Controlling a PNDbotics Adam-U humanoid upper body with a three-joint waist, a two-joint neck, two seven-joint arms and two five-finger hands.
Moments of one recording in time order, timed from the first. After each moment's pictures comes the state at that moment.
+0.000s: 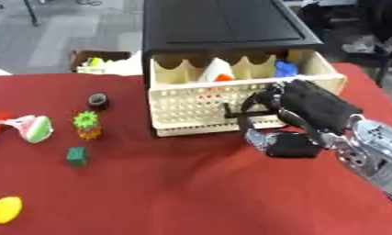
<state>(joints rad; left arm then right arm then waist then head) -0.32 0.16 0.06 -1.98 -0.20 -0.15 0.26 -0.18 -1.15 0.09 -2.00 0.56 -0.03 -0.05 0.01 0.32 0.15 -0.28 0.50</state>
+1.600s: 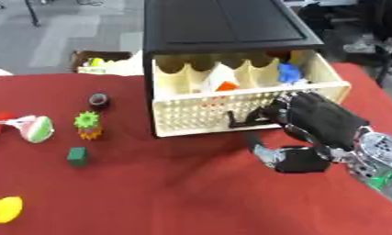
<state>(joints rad) -0.32 0.16 0.06 -1.98 -0.20 -0.15 0.26 -0.10 -1.16 0.10 -2.00 0.63 -0.12 -0.11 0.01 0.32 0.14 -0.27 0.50</state>
